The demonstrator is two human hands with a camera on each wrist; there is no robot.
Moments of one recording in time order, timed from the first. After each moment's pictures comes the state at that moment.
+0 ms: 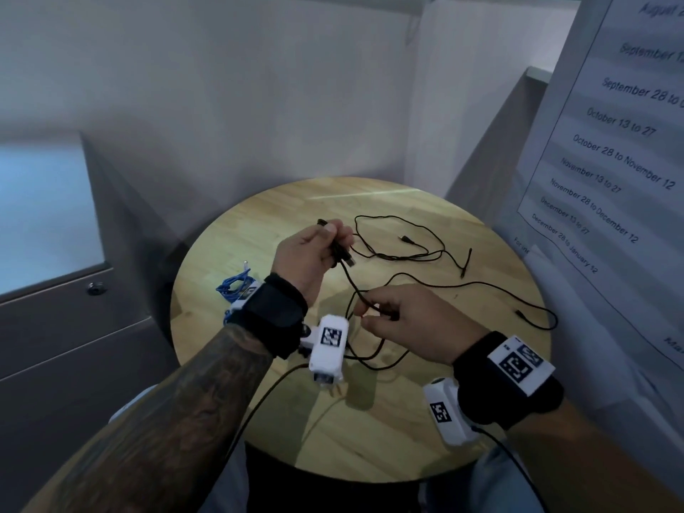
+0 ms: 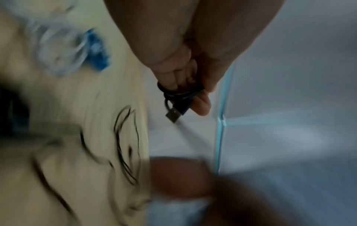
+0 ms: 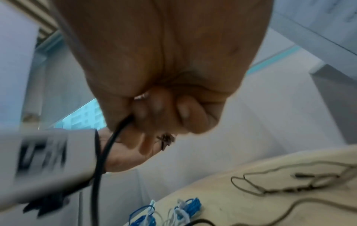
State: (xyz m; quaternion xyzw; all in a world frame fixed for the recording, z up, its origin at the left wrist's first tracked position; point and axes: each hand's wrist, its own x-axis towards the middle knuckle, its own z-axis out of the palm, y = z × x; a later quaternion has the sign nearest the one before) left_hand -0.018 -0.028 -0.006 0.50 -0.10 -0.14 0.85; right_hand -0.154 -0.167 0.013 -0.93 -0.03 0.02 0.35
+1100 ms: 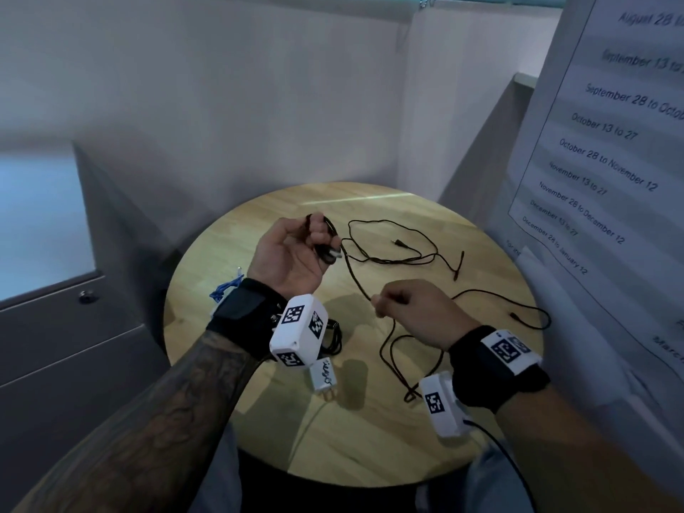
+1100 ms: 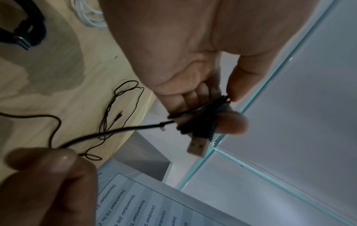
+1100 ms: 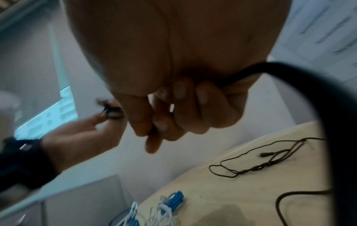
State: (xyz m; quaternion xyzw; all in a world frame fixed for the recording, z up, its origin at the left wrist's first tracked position) left_hand -0.020 -0.011 0.022 0.24 -0.06 -0.32 0.91; right_hand -0.142 -0.195 -0.005 -0.93 0.07 0.01 0.37
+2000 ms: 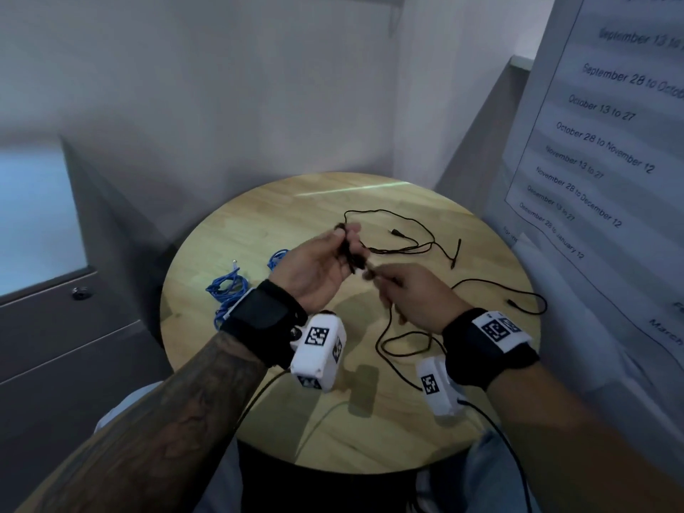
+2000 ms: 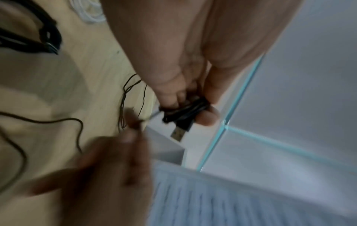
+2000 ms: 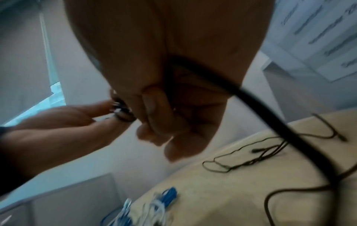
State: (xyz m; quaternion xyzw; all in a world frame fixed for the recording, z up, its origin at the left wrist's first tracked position) left_hand -0.038 -0.034 0.003 0.37 -0.14 -0.36 0.85; right_hand -0.132 -0.198 -0.012 -0.90 0.06 -0.01 0.43
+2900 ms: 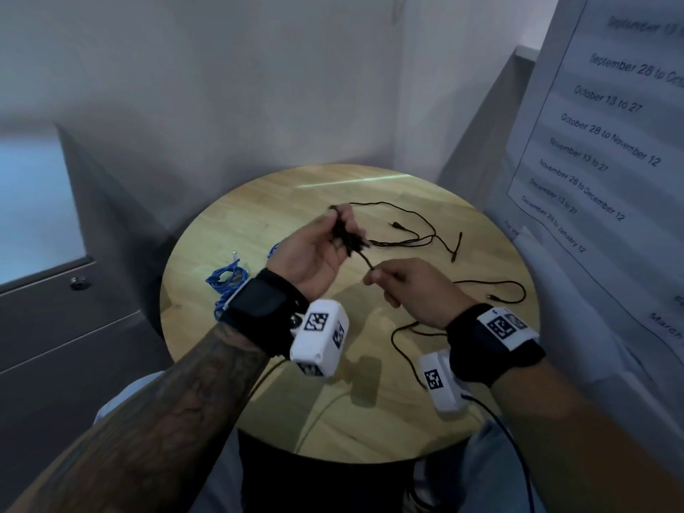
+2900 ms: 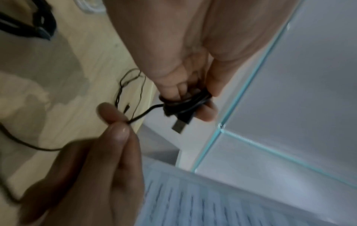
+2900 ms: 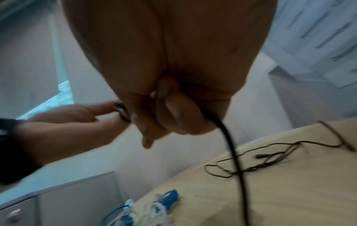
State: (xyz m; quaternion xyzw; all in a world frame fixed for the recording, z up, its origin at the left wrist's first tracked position) left_hand -0.043 -0.033 0.012 0.34 -0.14 -0.33 0.87; right_hand -0.139 -0.194 -0.003 -0.92 0.05 -0.01 0.39
